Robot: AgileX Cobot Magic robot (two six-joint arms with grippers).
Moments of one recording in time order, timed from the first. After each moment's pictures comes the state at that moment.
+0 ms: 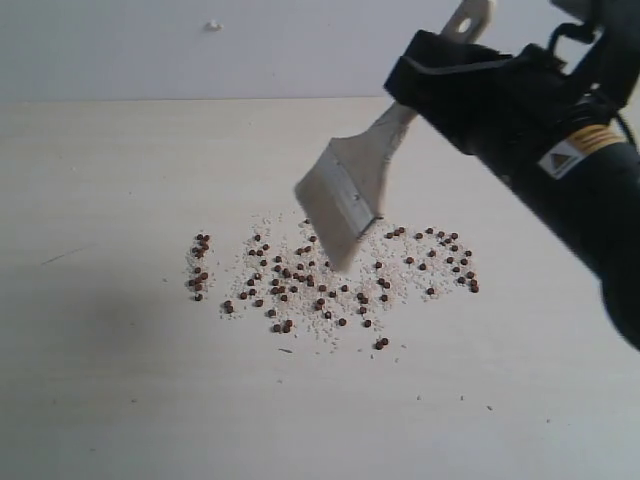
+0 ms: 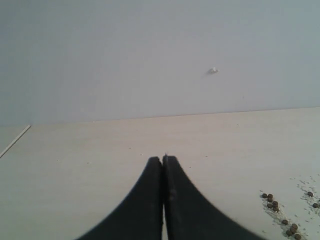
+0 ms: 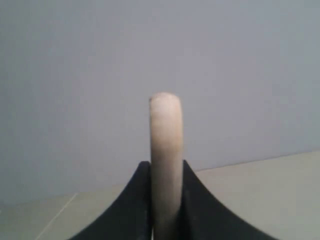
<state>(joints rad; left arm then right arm) 0.02 0.22 0.00 0.92 -0.10 -0.89 0.70 1.45 -0.50 0.34 -0.91 0.27</state>
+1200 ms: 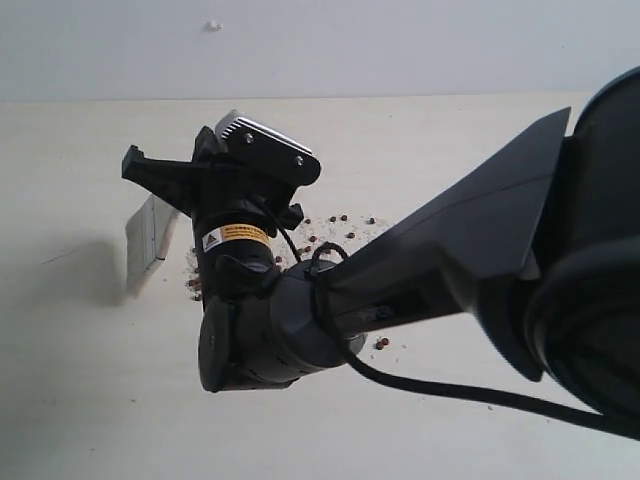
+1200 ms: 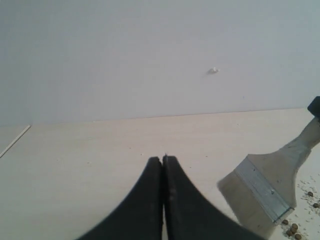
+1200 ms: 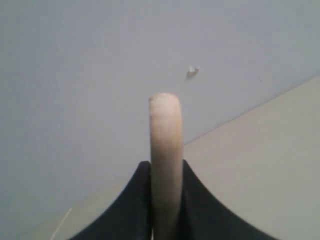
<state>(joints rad) 0.02 0.22 0.00 0.92 -0.10 -0.89 1.08 2.26 -1.24 0.93 -1.17 0.19</state>
